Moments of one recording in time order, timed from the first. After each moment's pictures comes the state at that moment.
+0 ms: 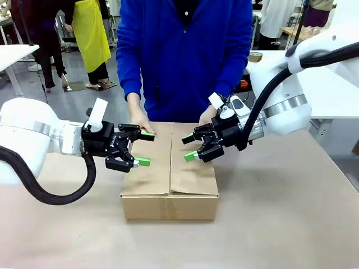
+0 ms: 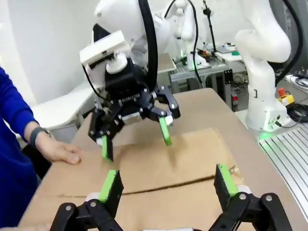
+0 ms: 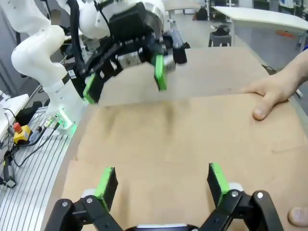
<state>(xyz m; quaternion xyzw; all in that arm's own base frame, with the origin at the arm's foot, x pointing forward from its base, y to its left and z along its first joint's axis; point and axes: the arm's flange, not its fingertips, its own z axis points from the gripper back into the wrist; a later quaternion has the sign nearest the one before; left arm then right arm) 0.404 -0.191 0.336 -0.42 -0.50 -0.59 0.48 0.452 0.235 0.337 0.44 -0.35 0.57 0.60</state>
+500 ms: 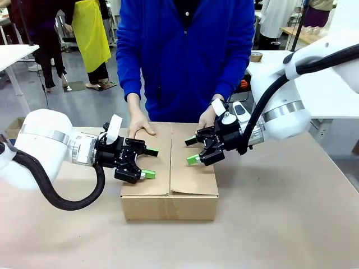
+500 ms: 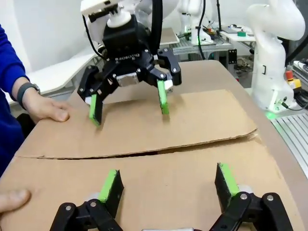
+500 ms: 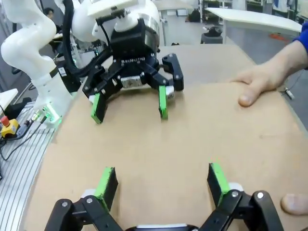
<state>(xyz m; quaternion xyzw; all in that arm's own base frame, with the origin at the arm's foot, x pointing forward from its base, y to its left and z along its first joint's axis) 0.418 -0.200 0.293 -0.40 -0.45 -0.59 0.53 0.462 0.224 0.311 0.42 -0.36 0.57 0.60</state>
